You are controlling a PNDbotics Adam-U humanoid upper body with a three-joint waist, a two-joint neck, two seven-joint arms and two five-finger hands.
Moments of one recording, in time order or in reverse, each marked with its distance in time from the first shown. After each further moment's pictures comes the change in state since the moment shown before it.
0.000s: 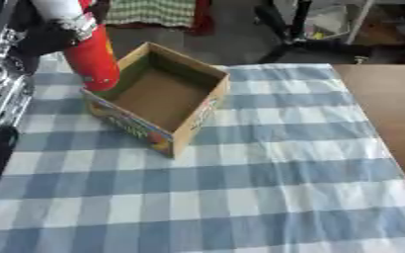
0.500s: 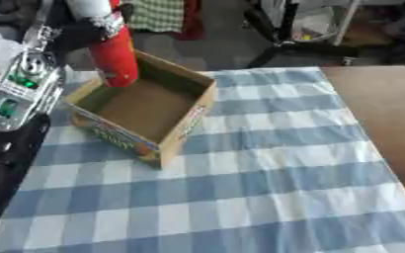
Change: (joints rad) left arm -0.092 -0.053 -0.001 0.166 -0.062 -0.038 0.009; right arm -0.057 0.011 0.018 0.000 -0.012 -0.002 0.025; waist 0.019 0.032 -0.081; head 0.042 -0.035
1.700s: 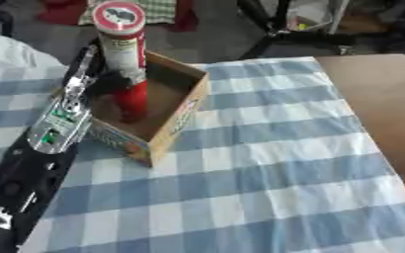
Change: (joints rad) left arm 0.033 -0.057 0.012 0.209 -0.218 -0.161 -0.138; right arm -0.020 0.025 0.006 0.000 -0.007 0.002 0.004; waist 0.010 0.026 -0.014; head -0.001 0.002
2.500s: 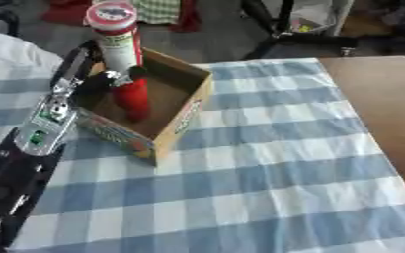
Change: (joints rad) left arm 0.030 0.045 0.027 -0.015 -0.045 0.058 -0.018; right arm 0.018 -0.001 0.005 0.000 -0.004 0.003 0.000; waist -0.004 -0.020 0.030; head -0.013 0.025
